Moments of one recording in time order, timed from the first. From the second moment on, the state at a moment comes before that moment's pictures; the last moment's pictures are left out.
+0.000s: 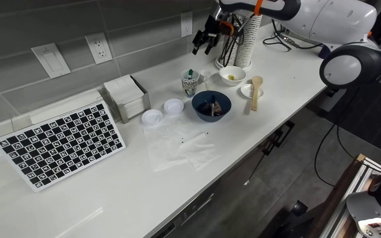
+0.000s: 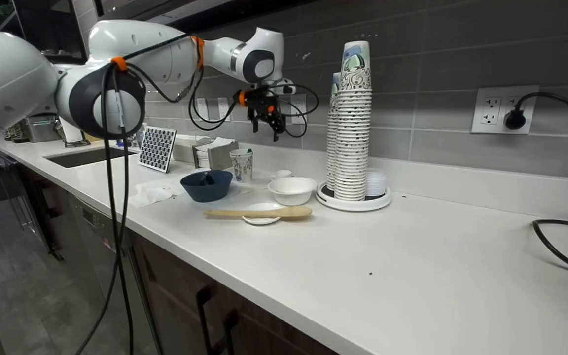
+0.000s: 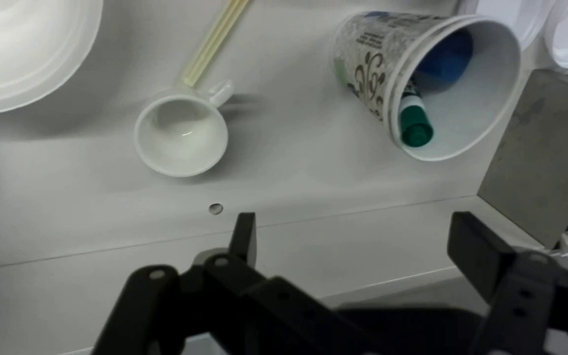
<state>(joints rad) -0.11 1.08 0.21 -0.51 0.12 1.82 -0.06</state>
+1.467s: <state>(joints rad) -0.12 1.05 0.15 -0.55 0.12 1.67 0.34</state>
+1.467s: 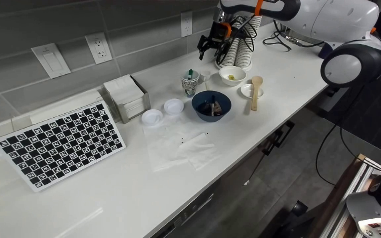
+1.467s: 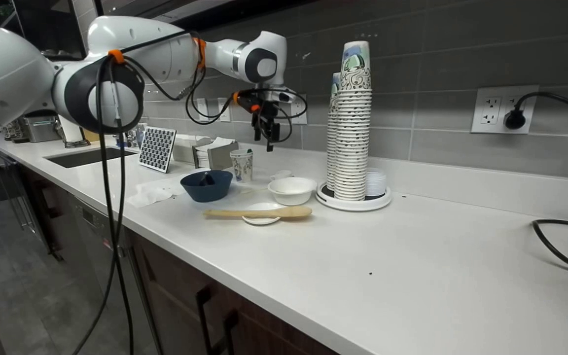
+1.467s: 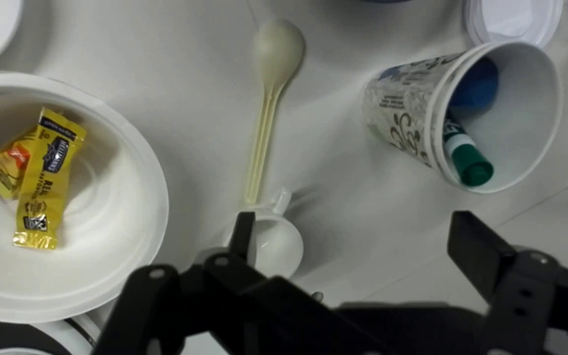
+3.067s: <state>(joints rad) -0.19 1.02 0.14 -0.62 0.20 1.75 0.46</state>
